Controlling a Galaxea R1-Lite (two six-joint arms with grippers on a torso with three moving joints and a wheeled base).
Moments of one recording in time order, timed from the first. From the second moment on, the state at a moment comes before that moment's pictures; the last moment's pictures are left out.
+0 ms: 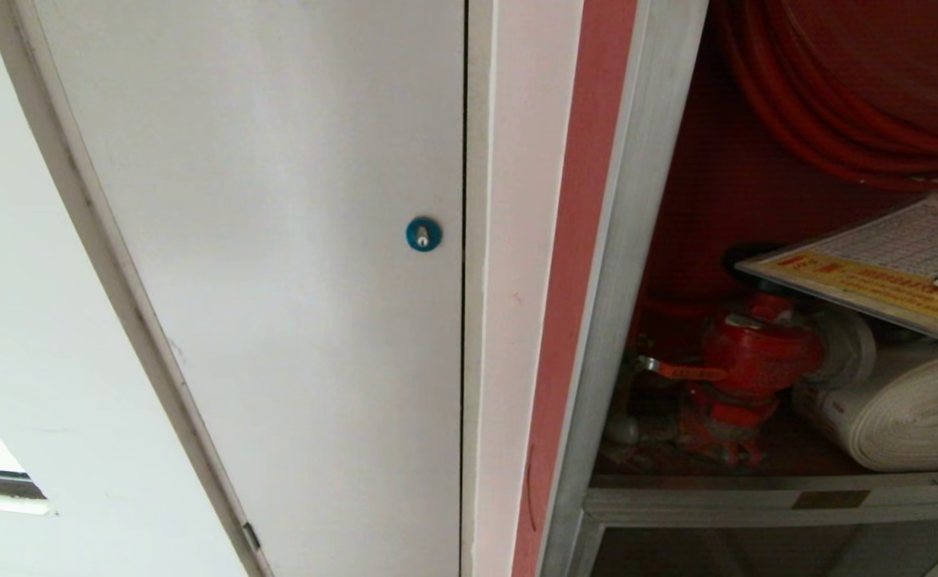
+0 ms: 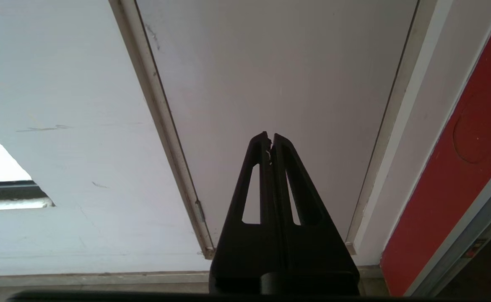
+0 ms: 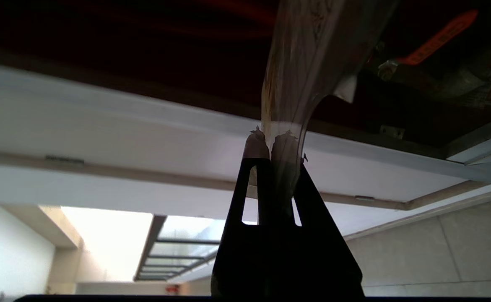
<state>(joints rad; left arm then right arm) -0.01 0.00 0.00 0.01 -0.03 0.06 0.27 0.94 -0.94 0.12 0.03 1.25</state>
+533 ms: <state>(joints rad) -0.01 0.00 0.00 0.01 -0.03 0.06 0.08 1.13 -0.98 0.01 0.20 1.37</state>
